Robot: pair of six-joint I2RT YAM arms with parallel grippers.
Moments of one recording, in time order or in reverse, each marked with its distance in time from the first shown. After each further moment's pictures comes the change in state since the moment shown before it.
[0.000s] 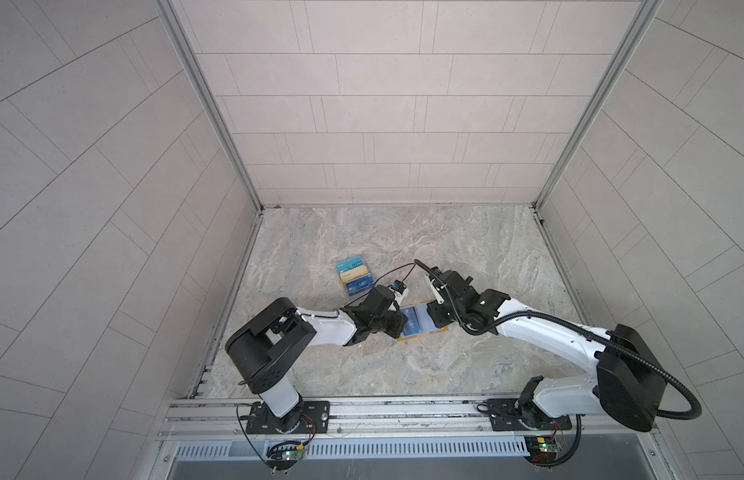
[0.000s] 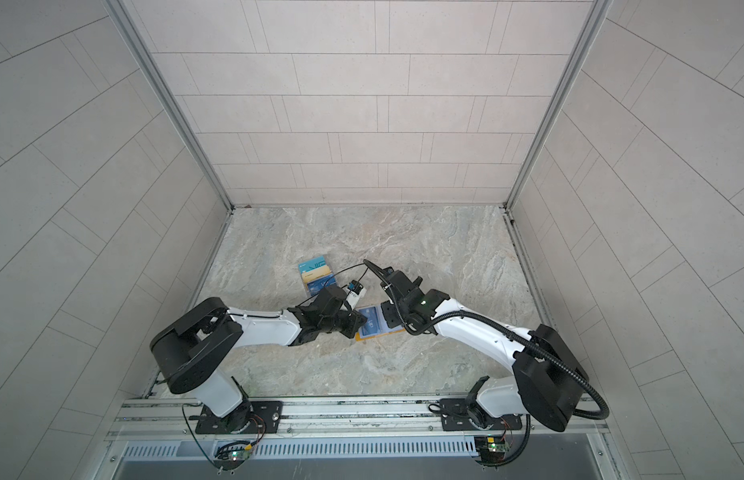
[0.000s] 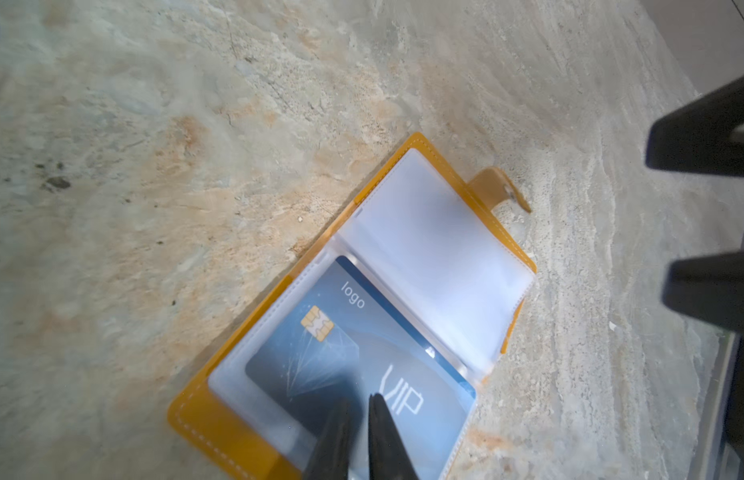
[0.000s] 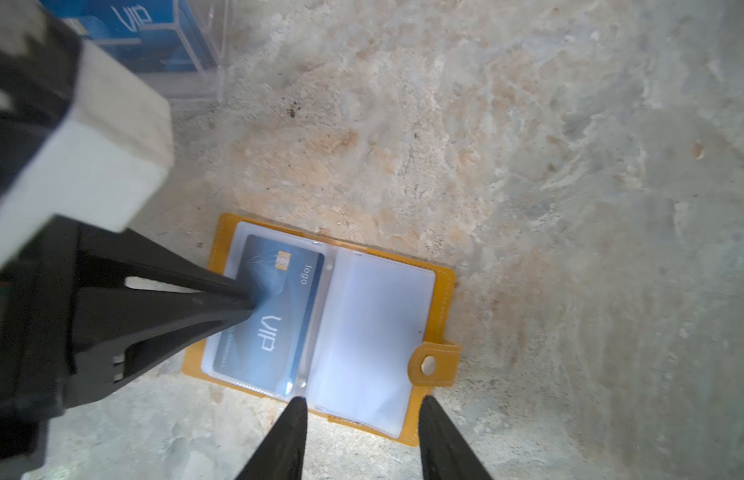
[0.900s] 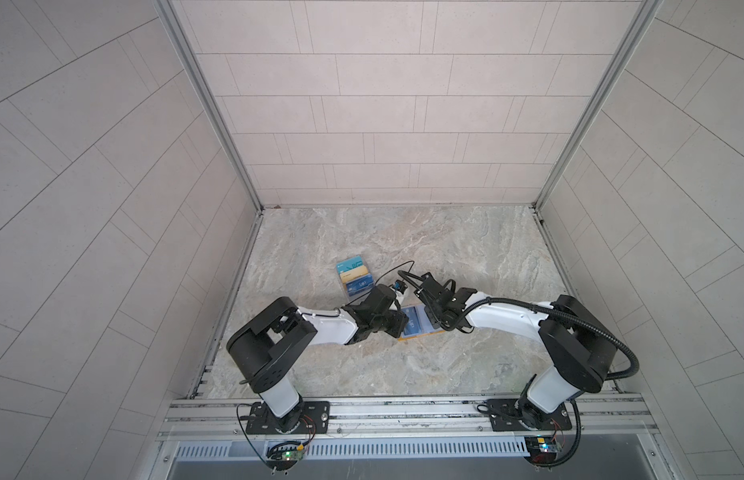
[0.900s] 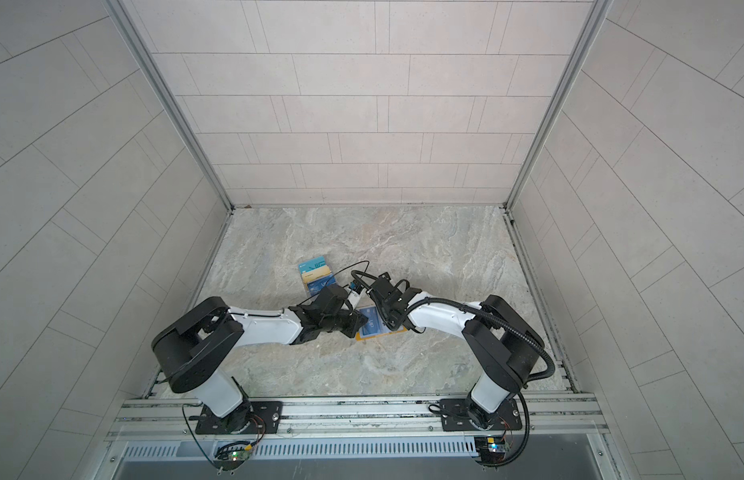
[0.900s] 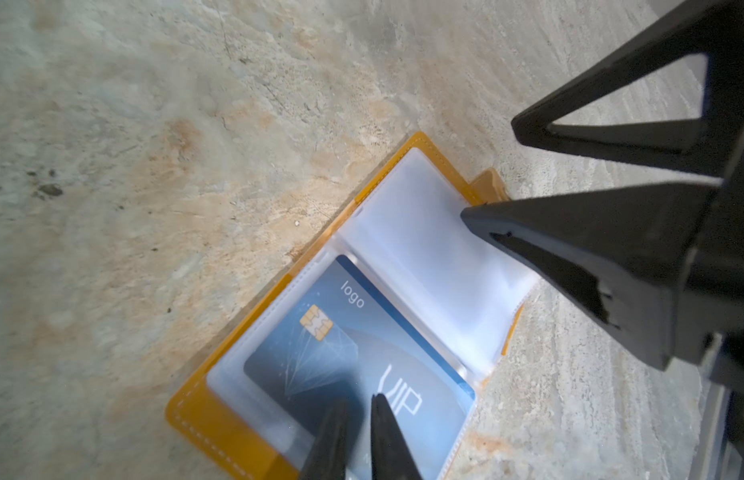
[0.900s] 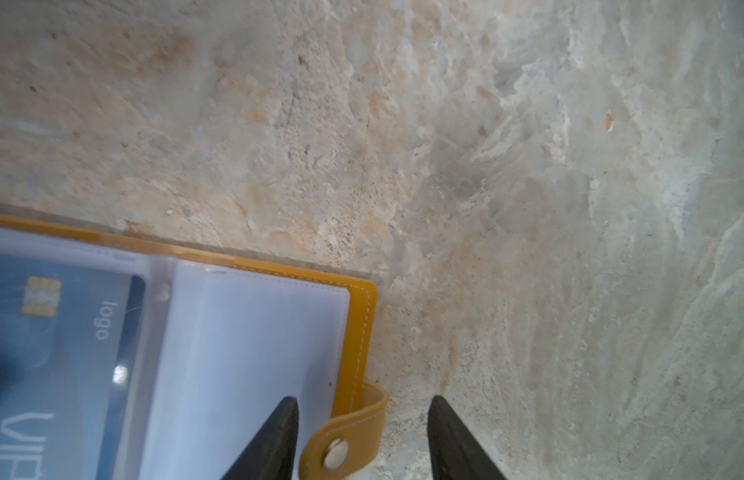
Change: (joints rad) left arm 0.000 0.016 0.024 -0.021 0.007 0.011; right arm 0.053 0.286 0.070 -0.032 0.380 -0.006
